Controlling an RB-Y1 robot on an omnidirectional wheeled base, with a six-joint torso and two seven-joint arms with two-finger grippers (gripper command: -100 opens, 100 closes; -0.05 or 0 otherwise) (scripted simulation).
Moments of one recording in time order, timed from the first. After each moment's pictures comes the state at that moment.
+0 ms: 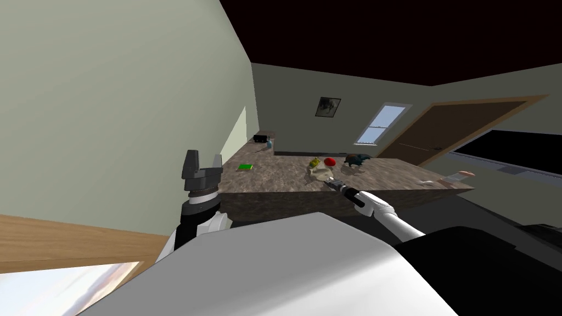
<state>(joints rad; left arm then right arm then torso) 0.46 0.04 -0.07 -2.27 -0.11 -0.63 0.08 0.26 -0.96 0.01 -1.20 0.54 -0.28 0.37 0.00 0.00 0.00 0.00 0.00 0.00</state>
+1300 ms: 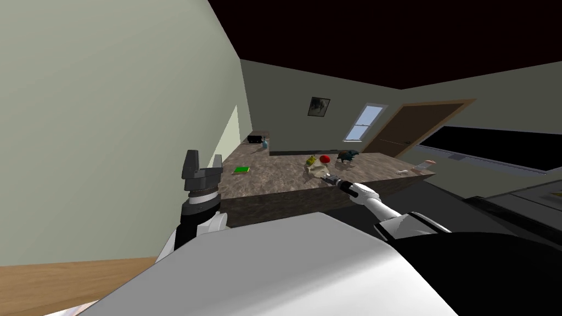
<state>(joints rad) 0.46 0.04 -0.07 -2.27 -0.11 -0.63 0.08 -0.07 -0.94 0.09 -0.80 0.66 -0.53 0.37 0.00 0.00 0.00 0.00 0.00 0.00</state>
